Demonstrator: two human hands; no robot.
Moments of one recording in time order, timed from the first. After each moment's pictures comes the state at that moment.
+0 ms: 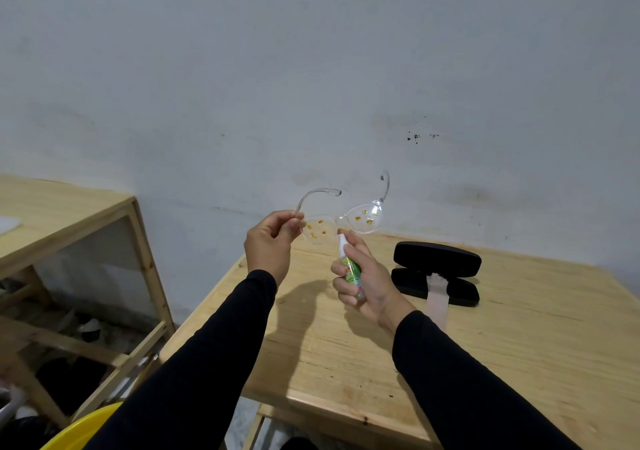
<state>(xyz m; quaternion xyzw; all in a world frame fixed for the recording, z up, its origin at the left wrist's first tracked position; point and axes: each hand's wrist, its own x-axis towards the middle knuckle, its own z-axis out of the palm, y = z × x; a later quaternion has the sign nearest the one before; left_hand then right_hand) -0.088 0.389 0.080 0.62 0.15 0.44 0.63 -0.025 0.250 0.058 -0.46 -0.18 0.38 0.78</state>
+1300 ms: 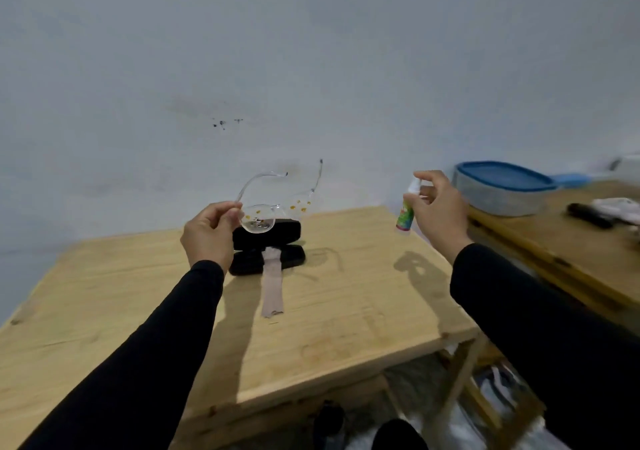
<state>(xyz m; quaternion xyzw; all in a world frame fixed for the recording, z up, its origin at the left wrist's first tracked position) -0.015 0.249 0.080 0.66 0.07 0.32 0.68 0.001 -0.059 0.126 -0.83 0.00 -0.30 0.47</state>
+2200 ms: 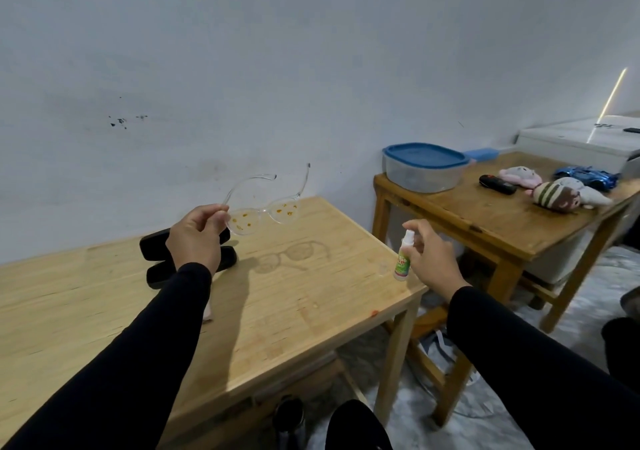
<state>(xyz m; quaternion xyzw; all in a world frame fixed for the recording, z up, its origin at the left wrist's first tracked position) 0.008 0.160 0.068 0.69 0.03 0.25 0.68 -0.059 -0.170 0.049 -0.90 0.11 -0.20 0.36</state>
